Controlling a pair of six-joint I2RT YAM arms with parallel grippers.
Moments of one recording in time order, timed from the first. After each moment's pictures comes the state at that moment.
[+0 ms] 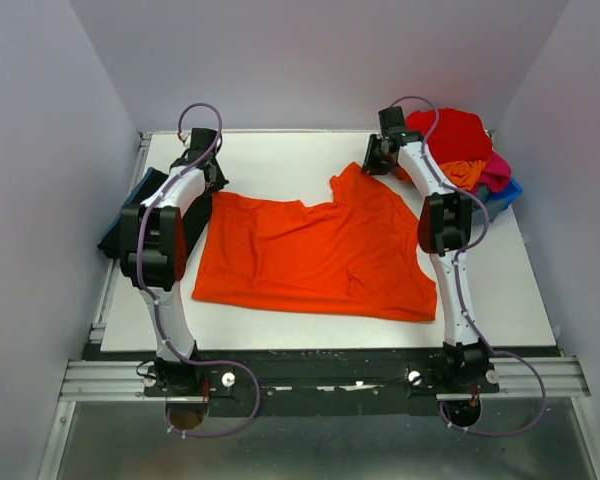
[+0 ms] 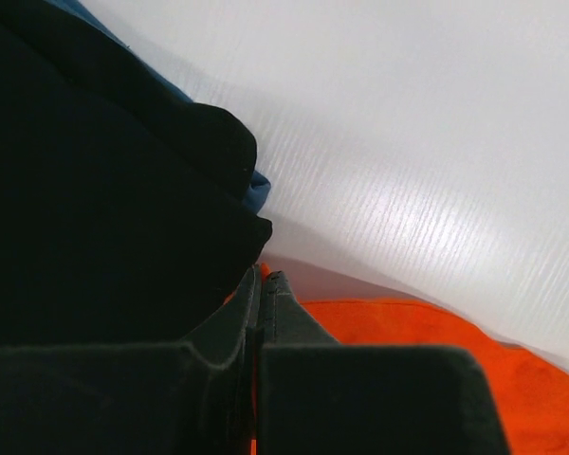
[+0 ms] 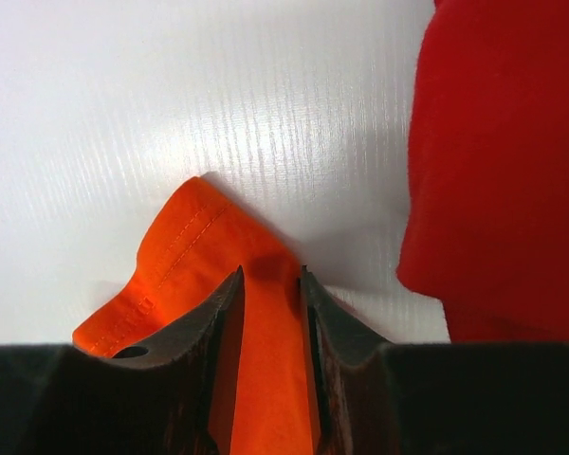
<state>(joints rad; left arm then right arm) -0.08 1.99 1.53 -0.42 -0.18 -0.47 0.20 2.64 2.46 -0.76 -0.09 0.40</state>
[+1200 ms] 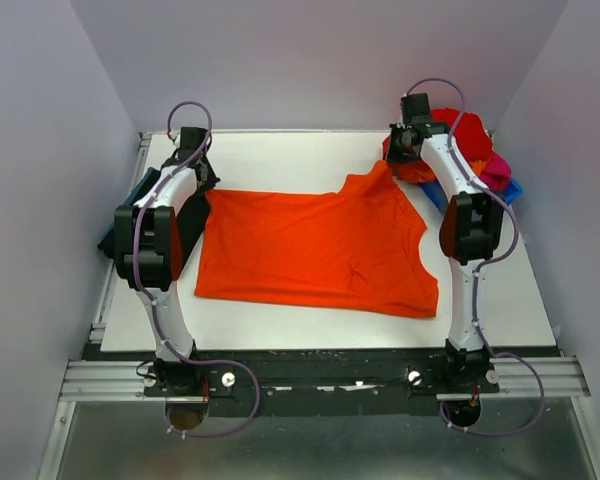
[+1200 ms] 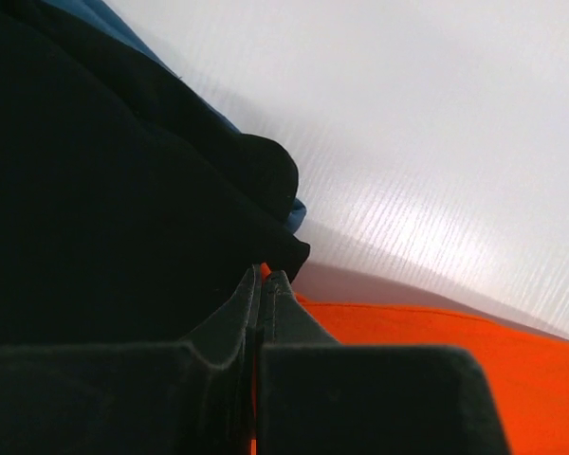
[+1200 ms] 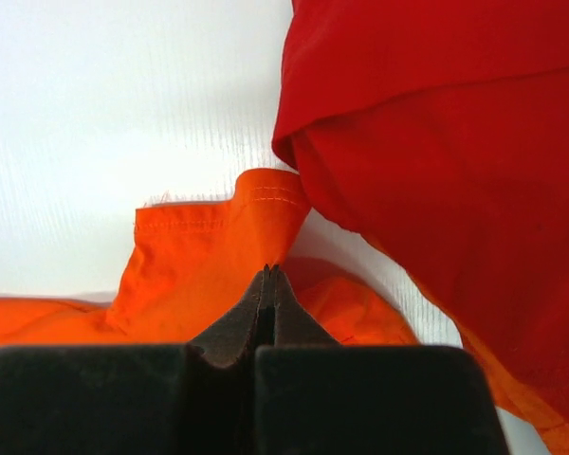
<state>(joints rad) -0.02 1.98 1.53 -0.40 -0.17 -0.45 0.15 2.33 2.19 -0.72 0.00 0.26</state>
